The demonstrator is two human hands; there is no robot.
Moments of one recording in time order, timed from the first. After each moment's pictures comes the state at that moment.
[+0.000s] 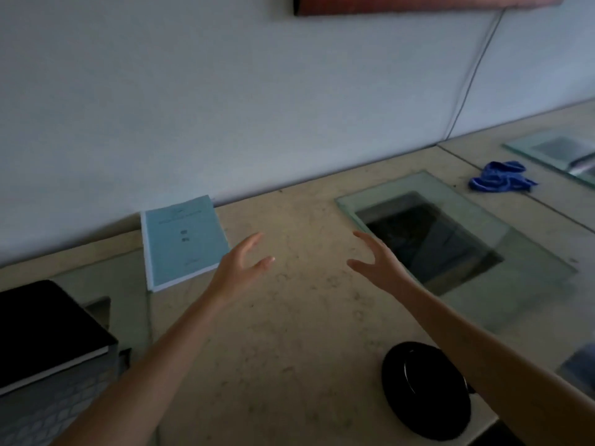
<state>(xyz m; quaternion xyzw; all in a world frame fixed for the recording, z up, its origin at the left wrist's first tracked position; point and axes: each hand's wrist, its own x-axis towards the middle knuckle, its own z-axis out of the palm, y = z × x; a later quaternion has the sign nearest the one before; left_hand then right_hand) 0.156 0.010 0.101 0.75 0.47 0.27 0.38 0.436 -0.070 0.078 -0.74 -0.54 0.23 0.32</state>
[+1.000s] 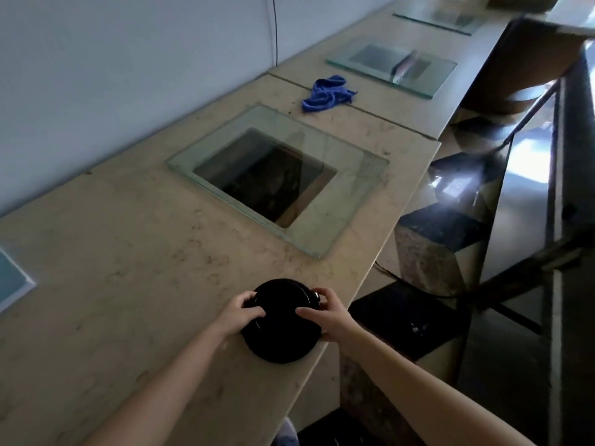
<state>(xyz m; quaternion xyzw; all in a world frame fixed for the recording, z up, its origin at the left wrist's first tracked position) 0.369 -0.143 -0.034 0.65 0.44 -0.08 0.62 0.494 -0.304 -0.040 -0.73 -0.05 0.48 0.48</state>
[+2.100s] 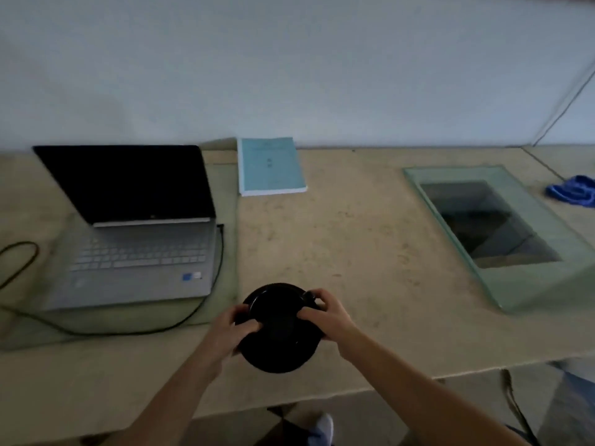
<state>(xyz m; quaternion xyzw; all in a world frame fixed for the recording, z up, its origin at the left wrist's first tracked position) -0.006 -0.269 0.011 0.34 0.63 0.31 0.62 0.197 -0.250 0.014 -0.65 -0.39 0.60 0.26</state>
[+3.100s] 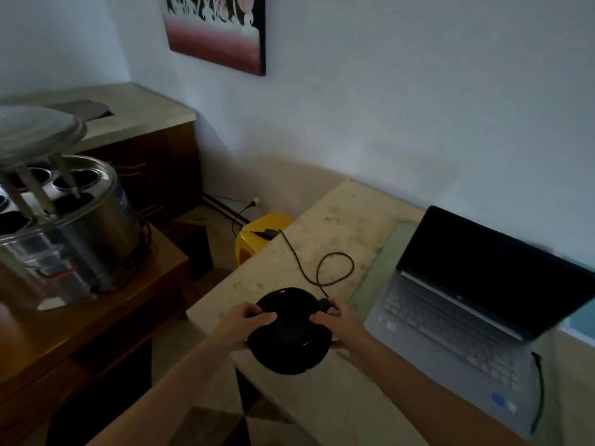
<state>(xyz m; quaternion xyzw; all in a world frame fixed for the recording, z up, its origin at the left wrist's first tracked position) -0.520 -0.387 0.036 0.18 0.72 0.47 0.47 -0.359 -0.242 0.033 -0.46 -0.57 0.68 0.05</state>
